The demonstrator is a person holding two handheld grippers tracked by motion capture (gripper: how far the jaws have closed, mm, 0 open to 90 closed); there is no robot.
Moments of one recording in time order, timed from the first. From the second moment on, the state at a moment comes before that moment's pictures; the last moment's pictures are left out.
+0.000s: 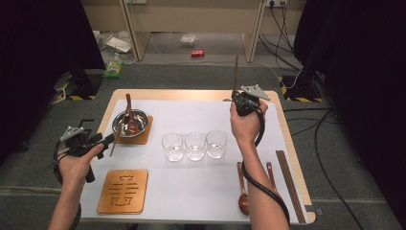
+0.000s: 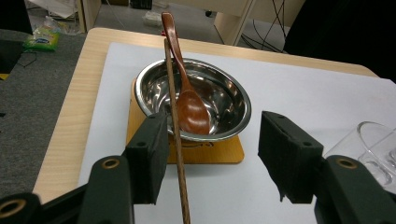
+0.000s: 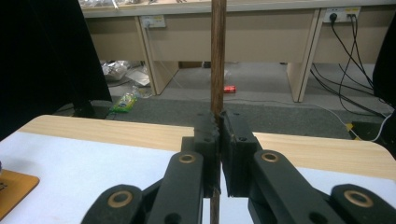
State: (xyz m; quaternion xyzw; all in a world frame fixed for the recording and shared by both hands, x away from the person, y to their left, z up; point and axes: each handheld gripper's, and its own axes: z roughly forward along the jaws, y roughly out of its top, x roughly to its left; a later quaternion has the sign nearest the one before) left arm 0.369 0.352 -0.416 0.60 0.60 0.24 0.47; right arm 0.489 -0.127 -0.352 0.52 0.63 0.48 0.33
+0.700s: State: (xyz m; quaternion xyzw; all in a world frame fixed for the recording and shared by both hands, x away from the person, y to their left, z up) left arm 0.369 0.352 -0.416 0.60 0.60 0.24 0.47; right arm 0.490 -0.115 -0.351 0.51 0.63 0.49 0.33
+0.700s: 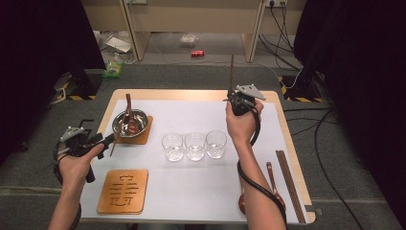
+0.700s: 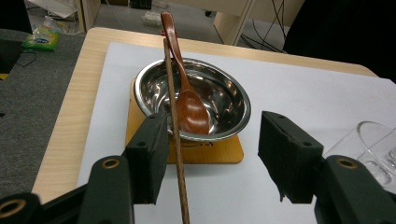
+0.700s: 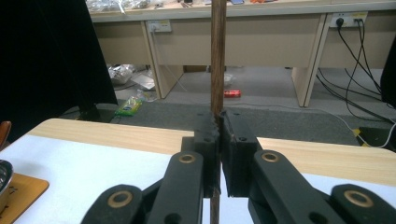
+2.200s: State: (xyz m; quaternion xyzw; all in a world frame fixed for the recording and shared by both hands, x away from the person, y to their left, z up) left arm 0.369 0.353 -0.415 0.60 0.60 0.24 0.47; right arm 0.491 -0.078 -0.346 0.49 0.63 0.51 0.32
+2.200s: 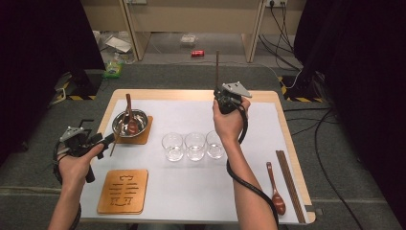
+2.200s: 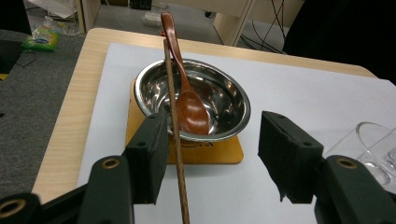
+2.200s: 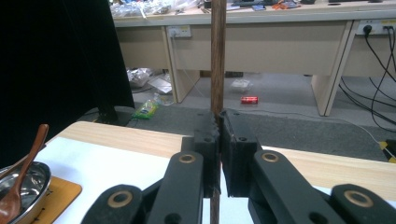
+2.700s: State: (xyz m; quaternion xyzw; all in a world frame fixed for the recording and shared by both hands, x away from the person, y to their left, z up) left arm 0.369 0.352 -0.416 0.60 0.60 0.24 0.47; right arm 0.491 -0.069 -0.347 0.48 0.64 0.51 0.31
